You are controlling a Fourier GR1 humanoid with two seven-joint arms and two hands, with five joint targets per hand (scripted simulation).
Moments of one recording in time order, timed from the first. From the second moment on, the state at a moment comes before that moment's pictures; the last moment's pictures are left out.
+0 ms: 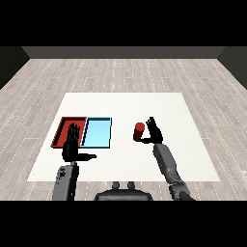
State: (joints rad) left arm 0.03 0.03 0.06 -1.67 0.12 -0.10 -0.43; right arm -0.49 -0.03 -0.15 -0.76 -0.22 0.20 -0.48
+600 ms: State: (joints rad) left arm 0.03 0.04 0.06 -1.65 0.13 -0.11 -0.44; right arm -0.60 -0.03 -0.16 -0.58 -0.21 0.18 -0.52
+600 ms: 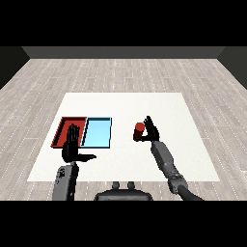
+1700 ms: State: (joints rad) left arm 0.01 0.04 0.07 -1.63 0.13 -0.10 -0.45; right arm -0.69 -0.01 -0.06 -0.51 -0.31 0.10 -0.51
